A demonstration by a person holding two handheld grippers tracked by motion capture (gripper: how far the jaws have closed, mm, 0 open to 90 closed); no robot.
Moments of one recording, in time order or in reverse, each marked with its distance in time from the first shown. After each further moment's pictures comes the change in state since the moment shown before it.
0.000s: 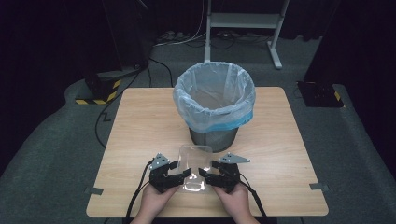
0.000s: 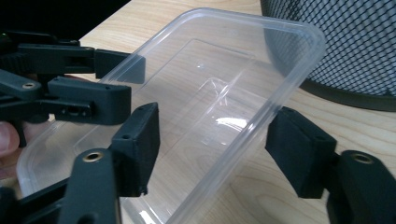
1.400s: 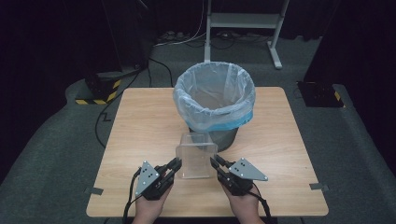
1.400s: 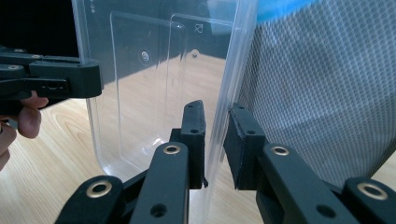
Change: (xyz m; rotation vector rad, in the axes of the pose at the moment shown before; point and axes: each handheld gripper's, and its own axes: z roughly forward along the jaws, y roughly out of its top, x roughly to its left) left arm -0.054 0.016 -0.057 -0.382 -0.108 0.231; right arm 0.039 0.022 -0.070 -0.318 -0.133 -0.243
